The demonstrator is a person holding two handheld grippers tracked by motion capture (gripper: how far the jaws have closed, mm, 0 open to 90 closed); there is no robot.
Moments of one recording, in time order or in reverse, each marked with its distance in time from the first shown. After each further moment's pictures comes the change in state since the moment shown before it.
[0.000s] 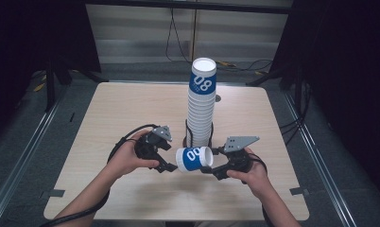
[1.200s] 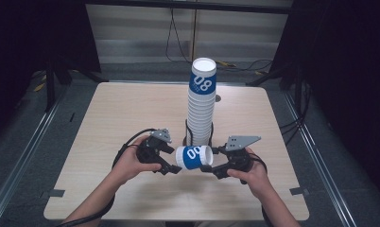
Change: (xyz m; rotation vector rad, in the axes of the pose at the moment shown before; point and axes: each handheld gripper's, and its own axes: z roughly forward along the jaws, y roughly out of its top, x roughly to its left) left arm 0.001 -0.011 0.017 -0.096 -0.033 -0.065; right arm -0.001 -0.001 0.000 -0.037 0.009 0.032
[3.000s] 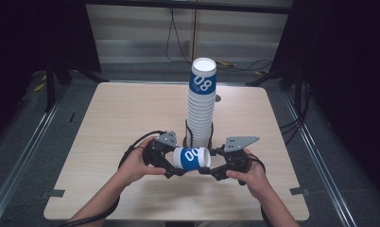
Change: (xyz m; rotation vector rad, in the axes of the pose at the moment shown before) left arm -0.007 0.007 0.013 -0.044 0.000 0.122; right arm 0.003 0.000 0.004 -0.008 0.046 -0.002
